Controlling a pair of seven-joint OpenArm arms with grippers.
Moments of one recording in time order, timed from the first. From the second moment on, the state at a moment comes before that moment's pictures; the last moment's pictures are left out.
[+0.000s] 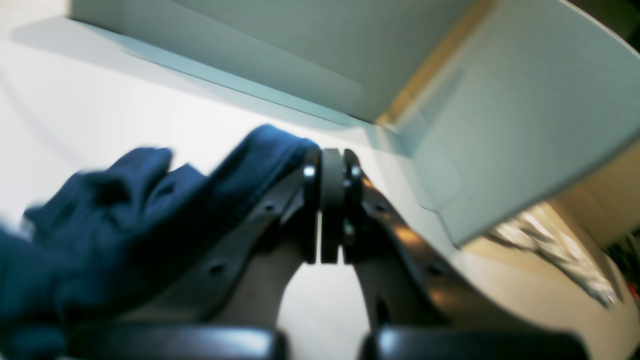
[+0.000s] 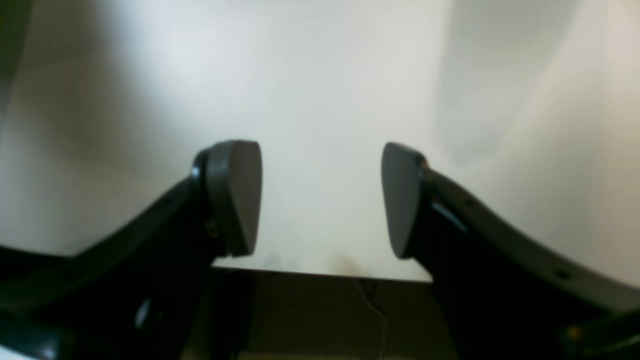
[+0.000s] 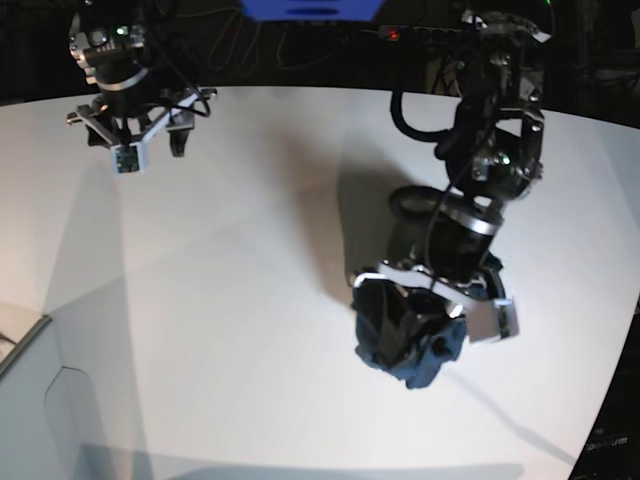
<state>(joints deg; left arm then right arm) 5.7 -5.6 10.1 112.6 -33.2 0.3 18.8 -35.4 8.3 1.4 115.4 -0.4 0.2 -35.3</state>
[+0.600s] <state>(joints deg) -2.9 -8.4 33.2 98.6 -33.1 0.9 18.8 -35.4 8.1 6.6 115.4 -0.4 0.2 -35.3</state>
